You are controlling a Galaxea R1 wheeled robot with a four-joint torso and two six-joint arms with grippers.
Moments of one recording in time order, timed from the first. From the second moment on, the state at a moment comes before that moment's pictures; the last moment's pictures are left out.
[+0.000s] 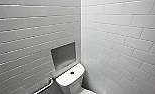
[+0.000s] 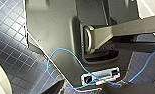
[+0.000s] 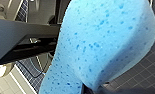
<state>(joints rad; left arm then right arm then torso) 1.43 2.91 -2.51 0.10 0.12 0.10 -1.58 2.82 -2.38 0.21 0.06 -0.13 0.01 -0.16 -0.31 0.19</state>
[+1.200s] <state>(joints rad) 1.16 2.33 -1.66 0.03 0.16 0.08 -1.61 2.52 -1.90 0.20 0.16 -0.13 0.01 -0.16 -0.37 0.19</state>
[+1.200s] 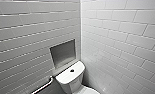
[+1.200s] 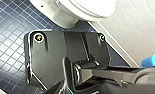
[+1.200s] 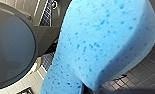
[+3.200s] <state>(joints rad) 0.27 2.47 -1.69 -0.45 0.50 0.07 -1.59 2.52 -1.87 0.20 0.18 -0.13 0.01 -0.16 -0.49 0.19</state>
